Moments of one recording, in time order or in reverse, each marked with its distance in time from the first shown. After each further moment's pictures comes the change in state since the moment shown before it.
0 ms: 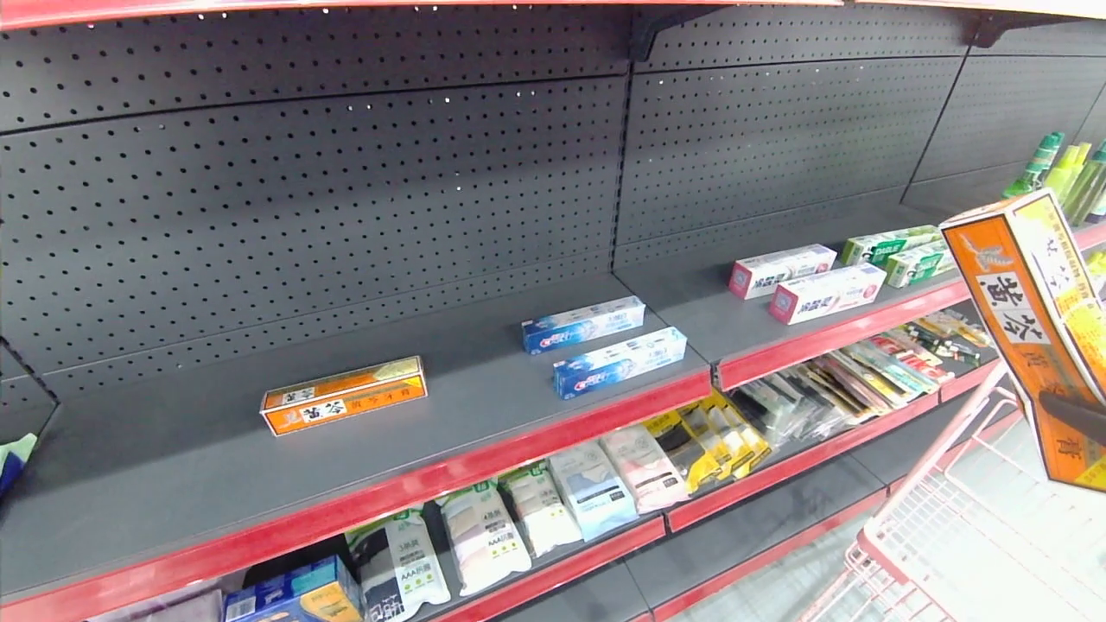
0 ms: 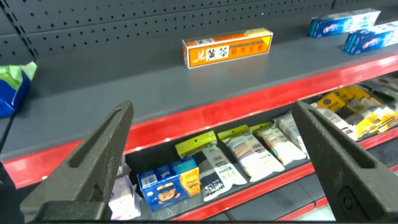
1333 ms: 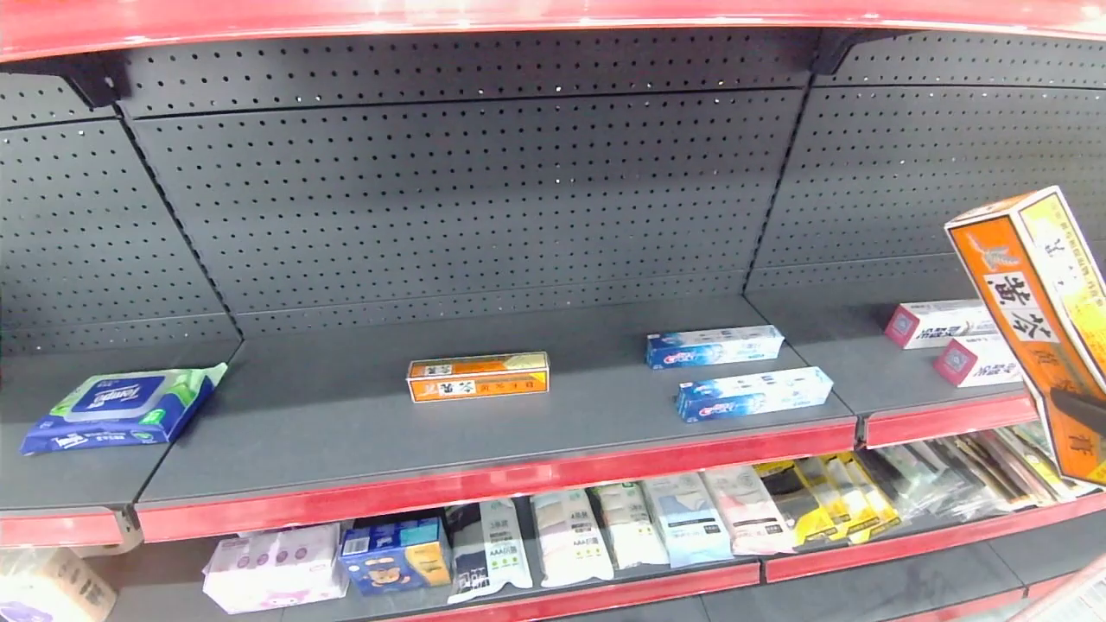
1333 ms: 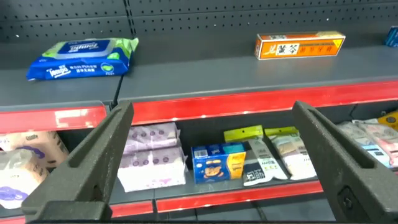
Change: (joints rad) left arm -0.001 0.000 0.000 0.000 0.000 0.000; right arm -0.032 -0.019 0.006 -0.010 -0.006 -0.056
